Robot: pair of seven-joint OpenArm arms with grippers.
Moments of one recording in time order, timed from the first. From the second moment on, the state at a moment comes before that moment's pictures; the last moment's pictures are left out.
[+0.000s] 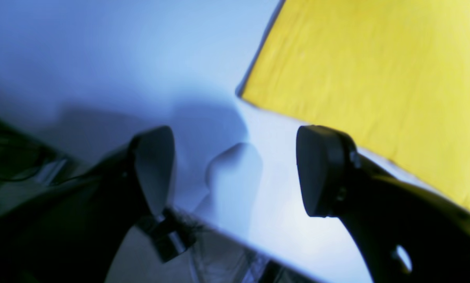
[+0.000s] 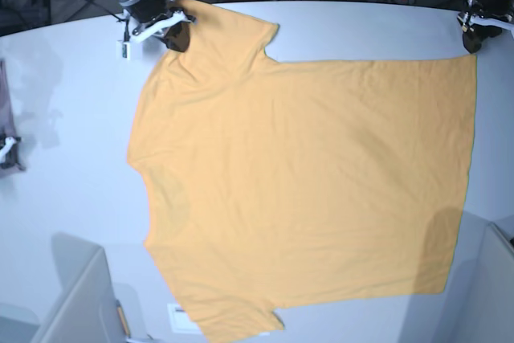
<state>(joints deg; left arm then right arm) 32.7 -15.4 -53.3 83.0 -44.8 -26.1 38.1 -37.4 12.9 -5.0 98.1 42.8 2.3 -22.0</state>
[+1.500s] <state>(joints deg) 27.3 -16.3 -47.1 76.9 -45.7 -26.7 36.5 -41.0 12.8 -5.0 106.8 41.7 -0.1 -25.7</state>
